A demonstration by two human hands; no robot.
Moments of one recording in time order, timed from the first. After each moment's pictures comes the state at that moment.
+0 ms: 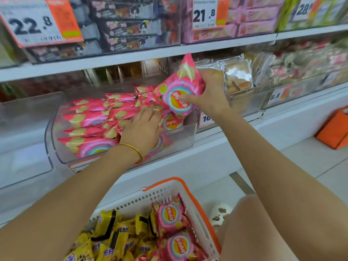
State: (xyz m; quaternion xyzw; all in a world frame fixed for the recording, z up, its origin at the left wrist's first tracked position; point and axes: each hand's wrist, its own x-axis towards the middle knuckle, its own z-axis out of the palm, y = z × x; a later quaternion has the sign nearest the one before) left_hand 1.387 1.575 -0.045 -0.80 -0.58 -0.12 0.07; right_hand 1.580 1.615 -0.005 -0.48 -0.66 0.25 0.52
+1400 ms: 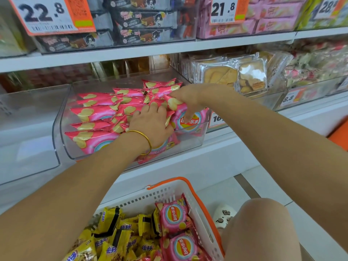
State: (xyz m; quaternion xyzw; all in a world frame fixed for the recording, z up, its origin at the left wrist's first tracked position) left_hand 1.388 1.585 -0.029 -0.78 -0.63 -0.04 0.07; right_hand 1.525 1.641 0.035 -0.47 -0.87 -0.03 -0.13
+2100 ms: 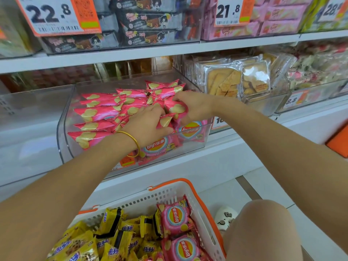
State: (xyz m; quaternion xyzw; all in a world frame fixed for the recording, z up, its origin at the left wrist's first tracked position) left_hand 1.360 1.593 -0.026 -0.81 -0.57 -0.12 -0.03; right_hand 1.530 1.639 0.011 -0.47 -0.88 0.11 0.00
